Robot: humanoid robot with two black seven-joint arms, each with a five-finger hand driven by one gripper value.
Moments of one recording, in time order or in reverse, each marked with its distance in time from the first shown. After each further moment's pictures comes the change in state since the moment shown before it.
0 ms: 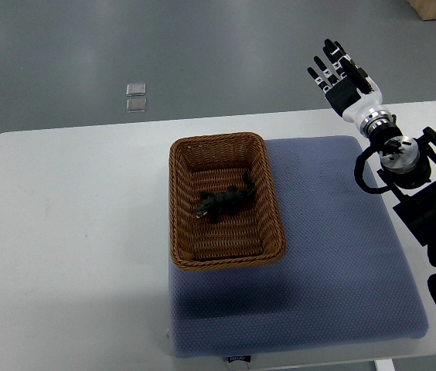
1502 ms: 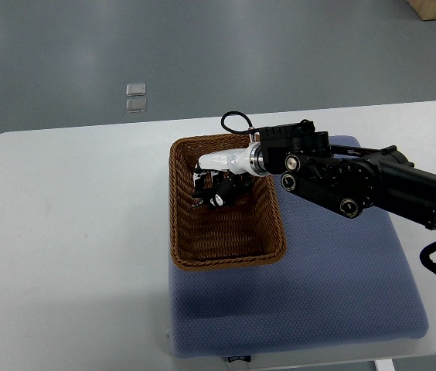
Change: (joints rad) left arm 0.000 0.000 -0.003 -0.008 0.000 0.000 0.001; right arm 0.363 0.069 -0.897 0.149 -1.474 0.167 -0.149
